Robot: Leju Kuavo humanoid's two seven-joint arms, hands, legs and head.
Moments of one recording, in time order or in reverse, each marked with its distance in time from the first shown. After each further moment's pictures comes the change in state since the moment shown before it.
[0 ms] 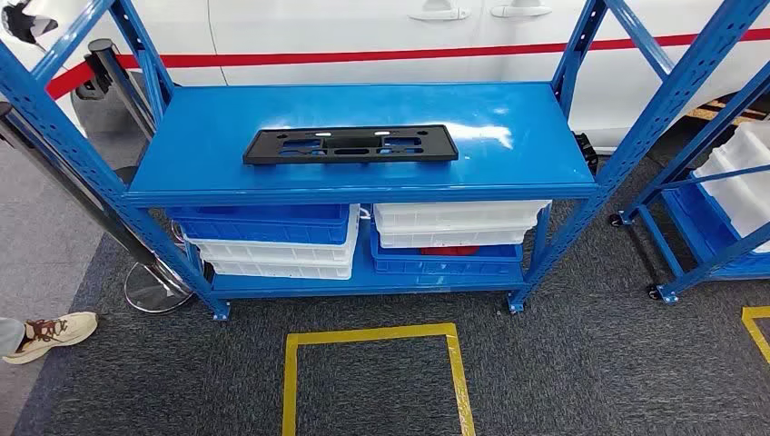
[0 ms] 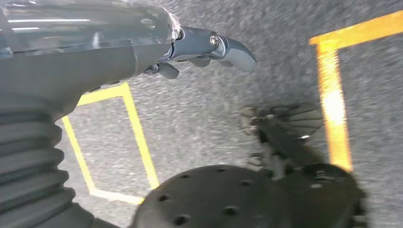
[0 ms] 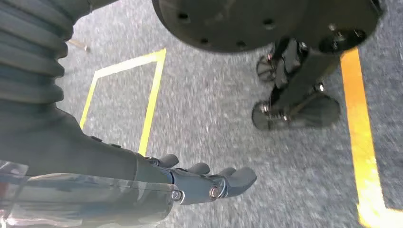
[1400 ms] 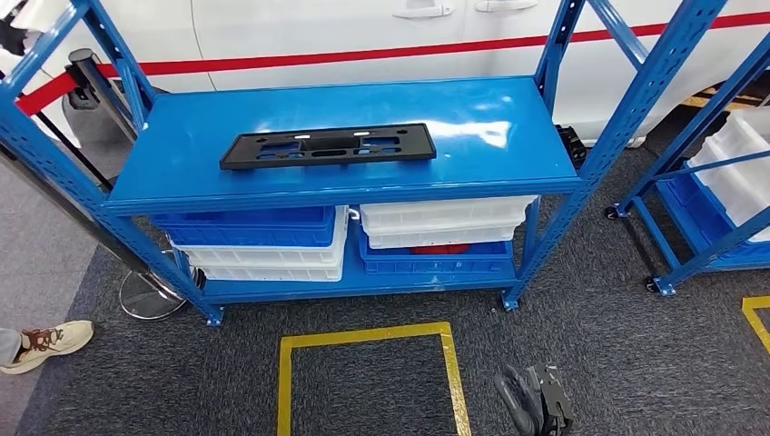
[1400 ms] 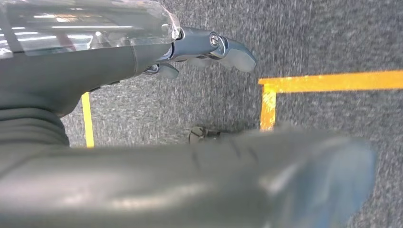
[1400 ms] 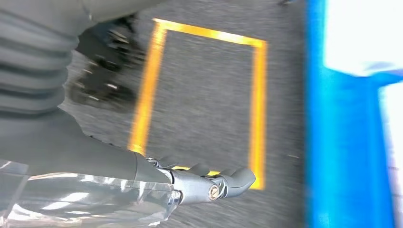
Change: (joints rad) left arm -0.138 -0.038 0.722 0.094 -0.531 0.008 -0.161; right arm -0.181 0.104 -0.283 -0.316 0.266 0.269 -0.345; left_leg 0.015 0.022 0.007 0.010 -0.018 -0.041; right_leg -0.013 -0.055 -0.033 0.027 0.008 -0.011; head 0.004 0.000
